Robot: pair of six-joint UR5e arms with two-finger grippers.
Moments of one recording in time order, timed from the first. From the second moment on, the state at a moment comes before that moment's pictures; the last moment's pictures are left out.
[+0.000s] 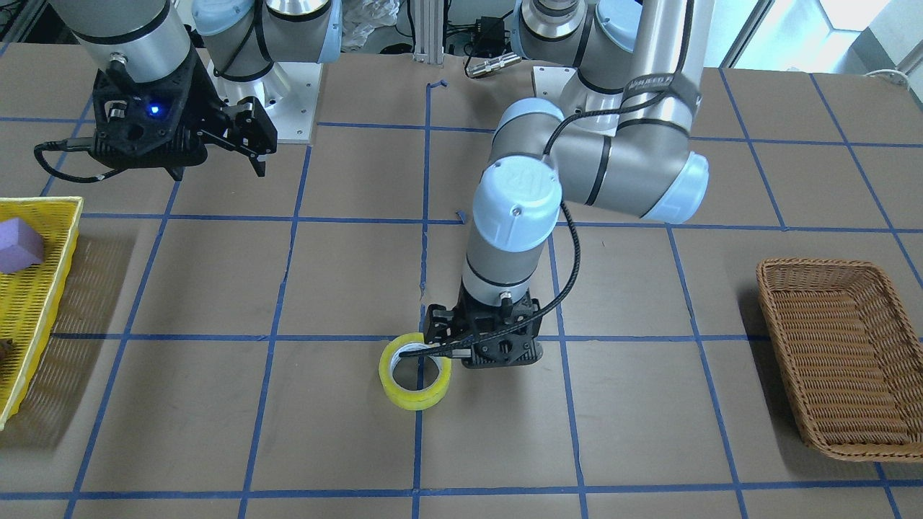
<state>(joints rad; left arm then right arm) -1.83 -2.05 -1.54 -1.00 1.56 -0.36 1.59 -1.55 1.50 -1.46 -1.57 -0.06</state>
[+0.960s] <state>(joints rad) -1.86 -2.19 -1.54 -0.92 1.48 -0.37 1.55 -1.55 1.50 -1.45 -1.57 0.01</state>
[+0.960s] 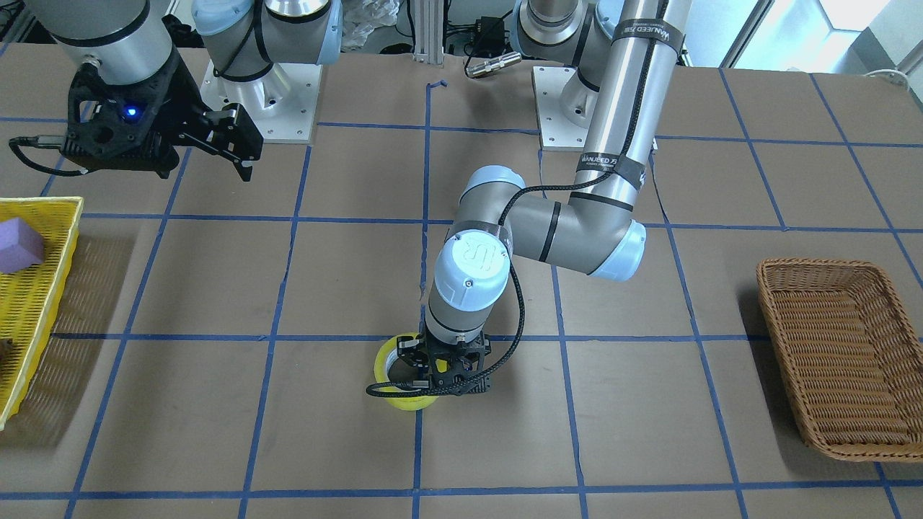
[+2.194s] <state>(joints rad) -1.26 -2.06 -1.27 -1.39 1.57 0.31 1.54 -1.55 1.50 -1.44 -1.57 0.01</state>
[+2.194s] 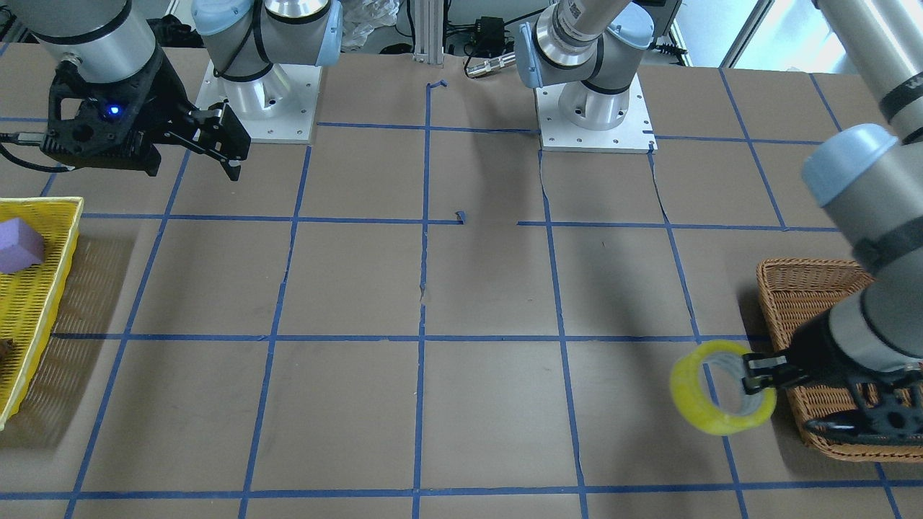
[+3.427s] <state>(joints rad) -0.90 -2.19 -1.36 -1.17 1.56 0.96 1.54 -1.56 1.51 -1.44 -1.57 0.01</state>
